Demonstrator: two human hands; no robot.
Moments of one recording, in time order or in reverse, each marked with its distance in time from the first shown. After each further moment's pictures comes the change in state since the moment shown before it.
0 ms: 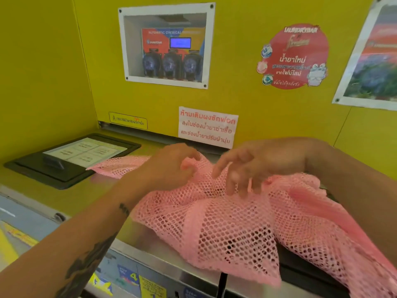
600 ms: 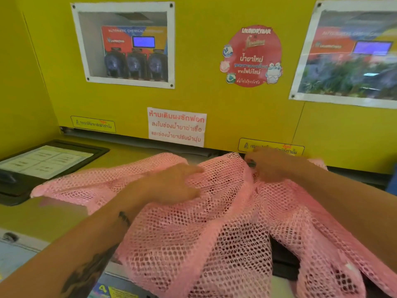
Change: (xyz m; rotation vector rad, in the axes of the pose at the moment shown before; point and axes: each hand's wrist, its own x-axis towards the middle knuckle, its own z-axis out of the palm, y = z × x) left_hand 0.018 0.049 0.041 0.008 -0.440 -0.030; right_hand -0.003 0.163 -0.038 -0.916 0.528 0.426
